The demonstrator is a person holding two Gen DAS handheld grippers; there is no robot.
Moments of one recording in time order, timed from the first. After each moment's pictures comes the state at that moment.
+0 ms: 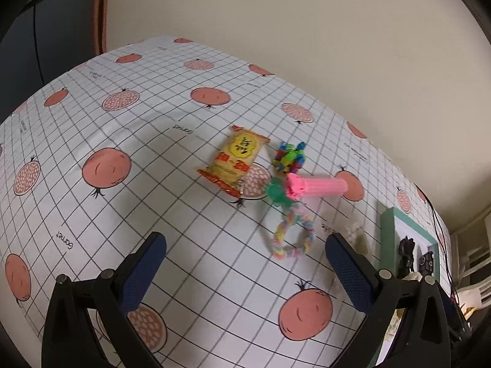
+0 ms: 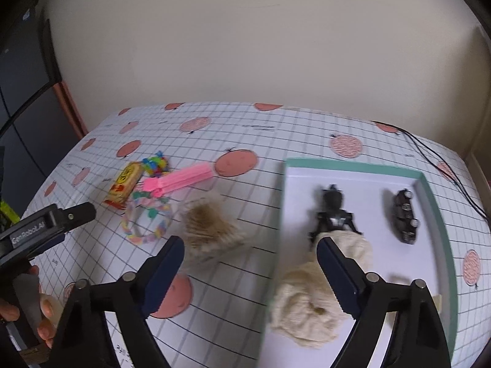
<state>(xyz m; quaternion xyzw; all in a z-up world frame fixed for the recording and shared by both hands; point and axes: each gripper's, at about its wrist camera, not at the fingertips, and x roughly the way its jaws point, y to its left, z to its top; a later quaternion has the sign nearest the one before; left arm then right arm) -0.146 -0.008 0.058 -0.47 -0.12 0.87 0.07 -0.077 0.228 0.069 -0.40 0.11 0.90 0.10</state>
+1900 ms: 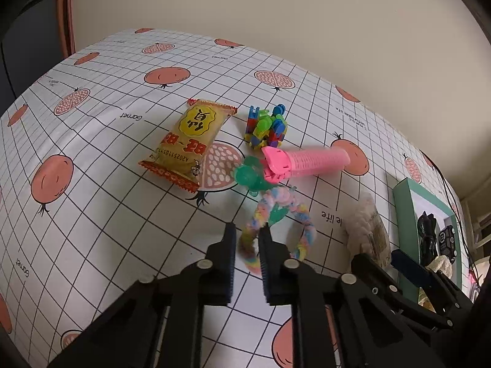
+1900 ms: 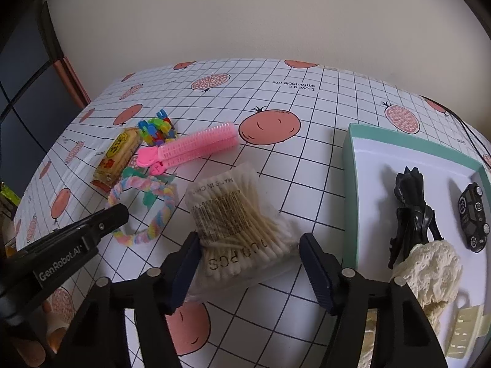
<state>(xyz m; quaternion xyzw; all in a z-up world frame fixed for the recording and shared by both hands) -0.172 0.038 0.014 -0.49 -0.06 0.86 0.11 -0.141 0.211 0.009 -0.46 0.12 0.87 0.07</state>
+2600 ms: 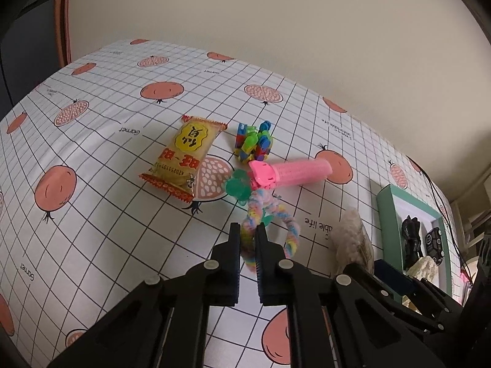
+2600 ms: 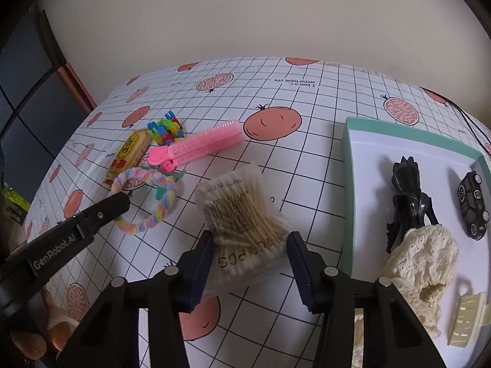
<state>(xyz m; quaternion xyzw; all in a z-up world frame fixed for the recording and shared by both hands) -0.165 0.036 0.033 -0.47 -0.07 0.87 0.13 -0.130 0.212 0.017 -0.47 0.14 0.87 0.06</state>
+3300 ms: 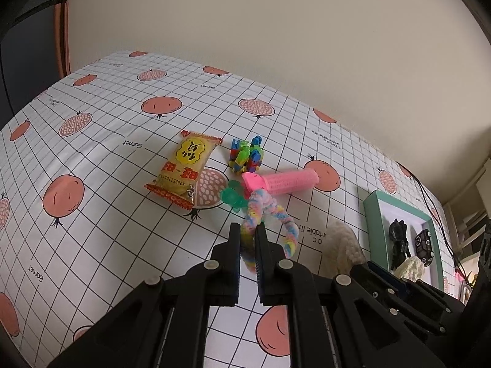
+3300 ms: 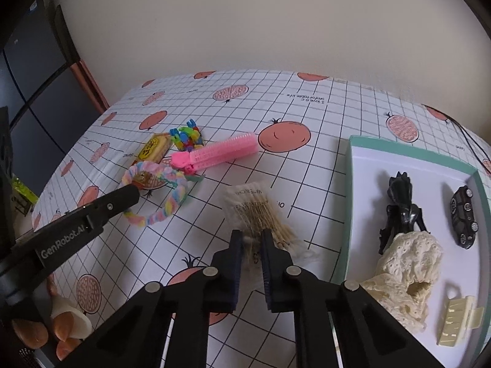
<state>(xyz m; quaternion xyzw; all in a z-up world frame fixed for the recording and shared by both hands) -0.155 0.033 0.051 -0.45 -0.07 0.88 0.14 -0.119 0.204 0.040 -0.45 0.13 0.88 0.04</state>
